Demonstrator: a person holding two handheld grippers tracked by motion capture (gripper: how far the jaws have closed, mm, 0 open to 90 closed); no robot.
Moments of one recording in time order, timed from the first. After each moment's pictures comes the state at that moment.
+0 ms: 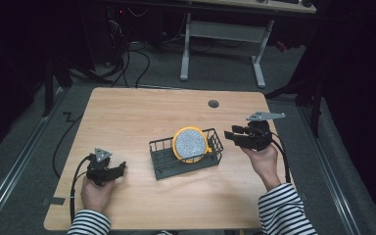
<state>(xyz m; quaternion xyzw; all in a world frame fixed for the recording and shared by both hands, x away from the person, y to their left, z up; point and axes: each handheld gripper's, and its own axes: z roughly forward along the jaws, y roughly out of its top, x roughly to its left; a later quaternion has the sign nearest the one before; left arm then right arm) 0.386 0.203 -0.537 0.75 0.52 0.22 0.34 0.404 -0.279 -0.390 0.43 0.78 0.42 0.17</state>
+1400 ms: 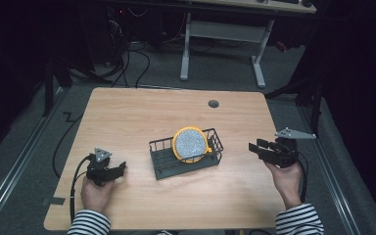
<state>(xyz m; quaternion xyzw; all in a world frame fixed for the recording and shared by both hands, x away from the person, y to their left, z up) 0.386 0.203 -0.537 0.75 0.52 0.22 0.34 0.358 -0.343 -0.413 0.50 0.74 0.42 0.18</state>
